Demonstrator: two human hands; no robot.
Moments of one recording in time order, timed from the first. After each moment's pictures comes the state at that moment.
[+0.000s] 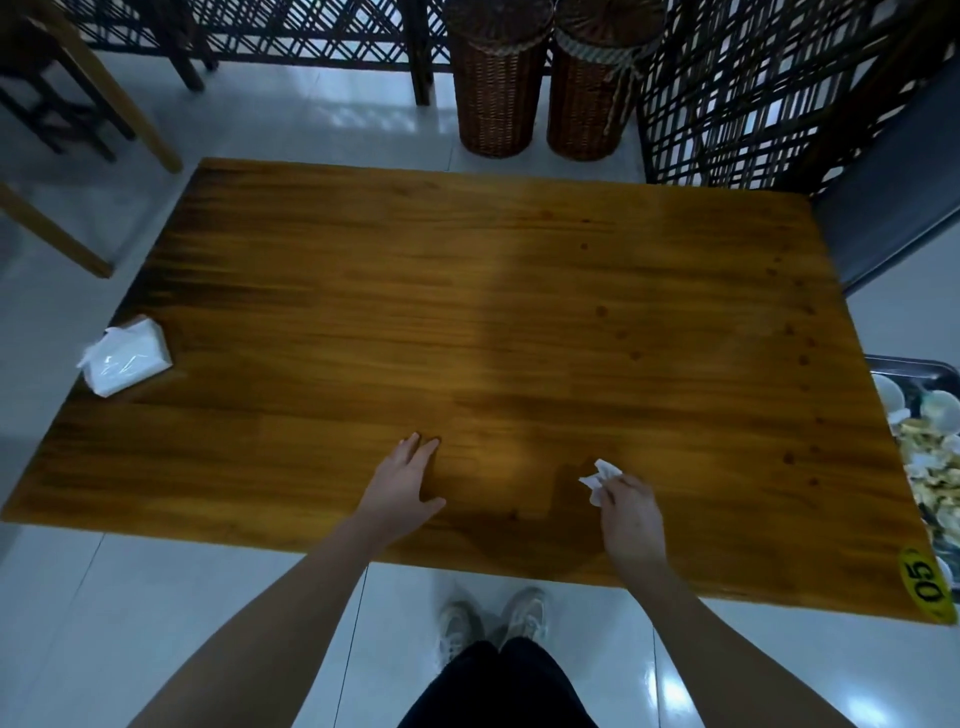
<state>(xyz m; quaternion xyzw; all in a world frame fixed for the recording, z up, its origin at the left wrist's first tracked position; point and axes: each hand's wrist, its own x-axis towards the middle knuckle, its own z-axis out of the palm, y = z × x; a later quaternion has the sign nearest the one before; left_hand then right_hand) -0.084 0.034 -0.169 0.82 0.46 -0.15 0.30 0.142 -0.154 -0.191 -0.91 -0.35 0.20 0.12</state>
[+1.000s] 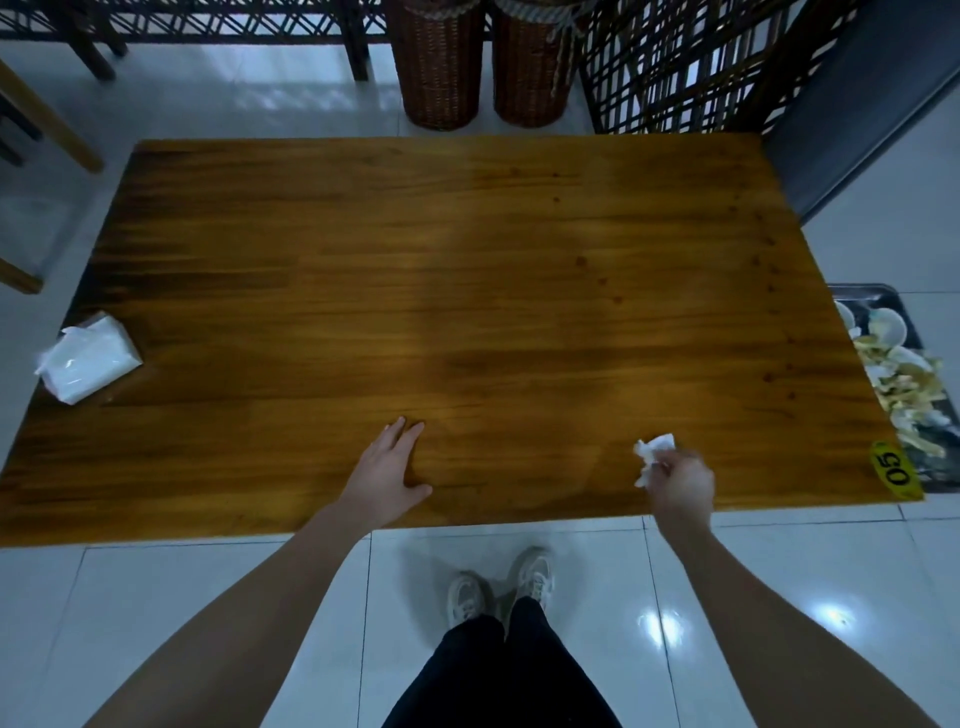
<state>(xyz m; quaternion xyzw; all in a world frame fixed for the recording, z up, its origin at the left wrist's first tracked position) -0.130 0.039 -0.169 0.85 0.41 -0.16 0.31 0.125 -0.203 -0.180 -0.95 -0.16 0.16 0.21</state>
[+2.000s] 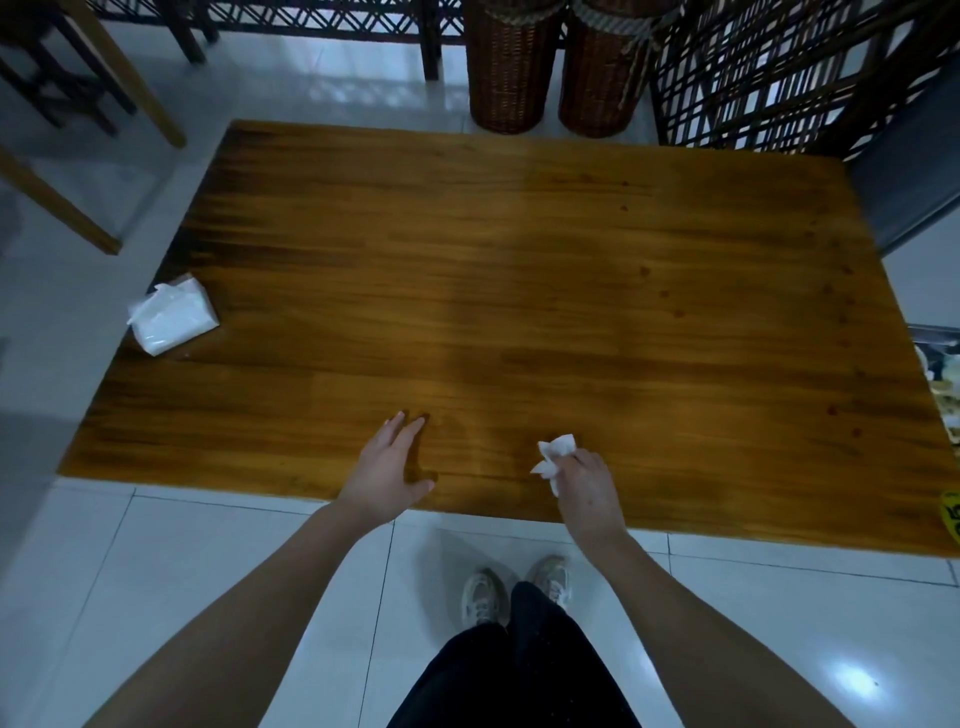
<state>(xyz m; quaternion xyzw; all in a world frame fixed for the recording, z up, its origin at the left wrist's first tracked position) -0.186 0.046 -0.163 0.81 0.48 -0.11 0.32 0.021 -0.120 -0.193 -0.85 -0.47 0.18 0.13</state>
